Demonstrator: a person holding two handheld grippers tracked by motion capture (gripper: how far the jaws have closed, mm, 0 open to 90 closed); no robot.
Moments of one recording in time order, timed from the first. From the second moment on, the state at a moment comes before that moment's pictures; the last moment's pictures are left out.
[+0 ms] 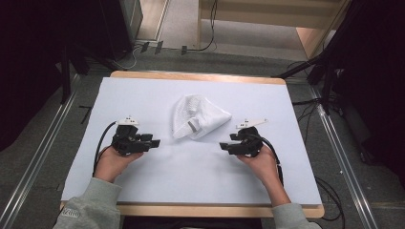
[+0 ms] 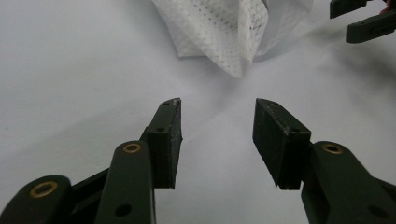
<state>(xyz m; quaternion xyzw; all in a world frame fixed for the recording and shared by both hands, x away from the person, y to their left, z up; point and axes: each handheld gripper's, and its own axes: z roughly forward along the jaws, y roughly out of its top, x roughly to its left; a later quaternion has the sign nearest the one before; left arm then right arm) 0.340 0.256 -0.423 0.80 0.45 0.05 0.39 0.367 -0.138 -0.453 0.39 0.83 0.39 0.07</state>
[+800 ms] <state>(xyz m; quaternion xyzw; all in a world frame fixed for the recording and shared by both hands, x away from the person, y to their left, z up) 0.346 0.256 -0.427 0.81 0.44 0.03 0.38 0.355 -0.136 -0.443 0.38 0.83 0.40 0.08</state>
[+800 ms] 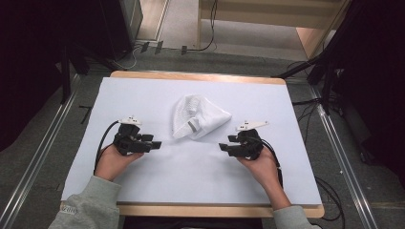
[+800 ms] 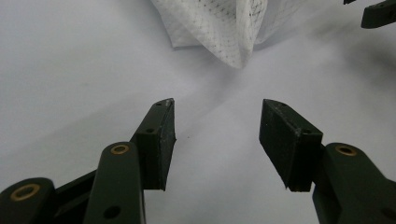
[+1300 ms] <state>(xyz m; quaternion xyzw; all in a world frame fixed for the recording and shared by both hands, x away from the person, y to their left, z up) 0.343 0.253 -0.425 0.82 0.43 0.02 0.38 0.355 -0.134 -0.439 0.38 0.83 0.40 0.07</state>
